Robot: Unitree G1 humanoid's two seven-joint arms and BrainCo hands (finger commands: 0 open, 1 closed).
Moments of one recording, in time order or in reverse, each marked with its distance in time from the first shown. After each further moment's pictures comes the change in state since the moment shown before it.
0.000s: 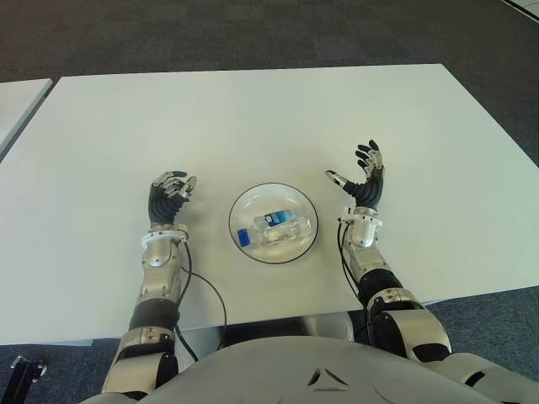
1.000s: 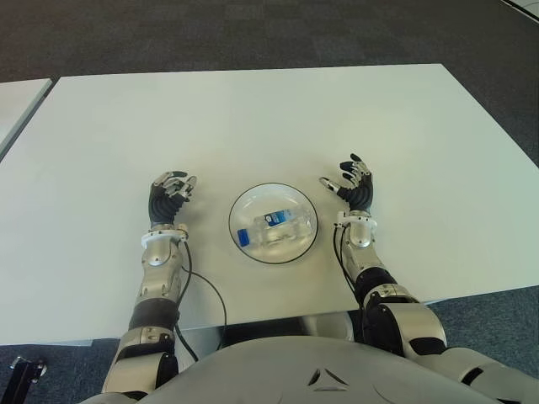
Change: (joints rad) left arm 0.000 -0.001 0.001 -0.013 -0.014 0.027 -0.003; right arm -0.052 0.023 -0.064 0.131 0.049 0.077 0.135
